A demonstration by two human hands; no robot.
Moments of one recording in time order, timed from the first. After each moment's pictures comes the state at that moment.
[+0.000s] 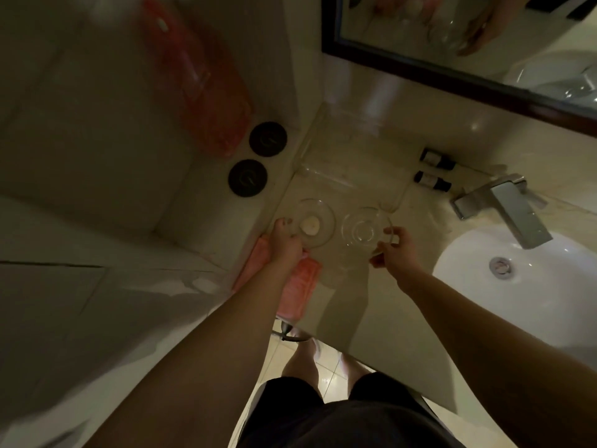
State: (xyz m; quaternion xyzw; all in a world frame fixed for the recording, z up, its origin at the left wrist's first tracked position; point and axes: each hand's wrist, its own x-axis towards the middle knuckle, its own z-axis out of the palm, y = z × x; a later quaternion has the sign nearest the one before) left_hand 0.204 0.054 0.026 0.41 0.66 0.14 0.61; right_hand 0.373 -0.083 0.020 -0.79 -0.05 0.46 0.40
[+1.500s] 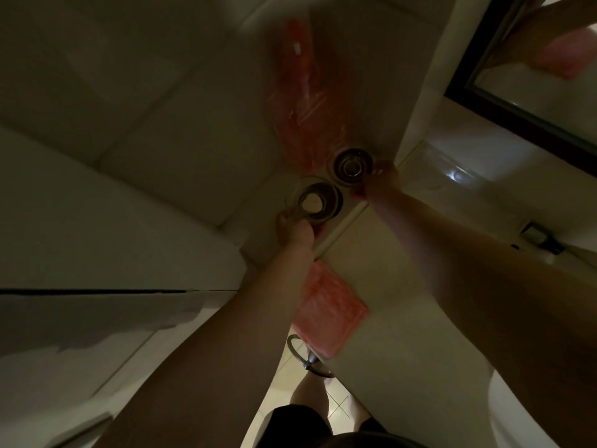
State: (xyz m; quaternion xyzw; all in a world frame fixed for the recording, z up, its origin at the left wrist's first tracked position) left_hand 0.176 0.154 0.076 0.16 0.74 0.40 0.52; right_hand 0.324 0.196 0.062 -0.72 -0.16 0.50 0.45
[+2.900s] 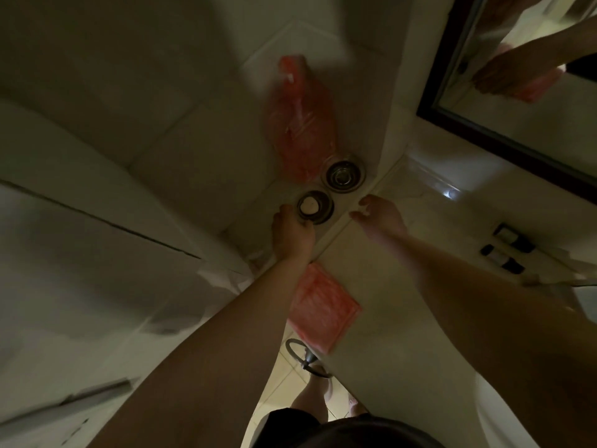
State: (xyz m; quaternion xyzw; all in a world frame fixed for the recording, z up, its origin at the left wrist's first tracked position) left_hand 0.167 0.123 0.115 0.58 0.75 0.15 0.27; right_hand 0.338 0.118 0.078 -0.78 -0.48 0.35 0.18
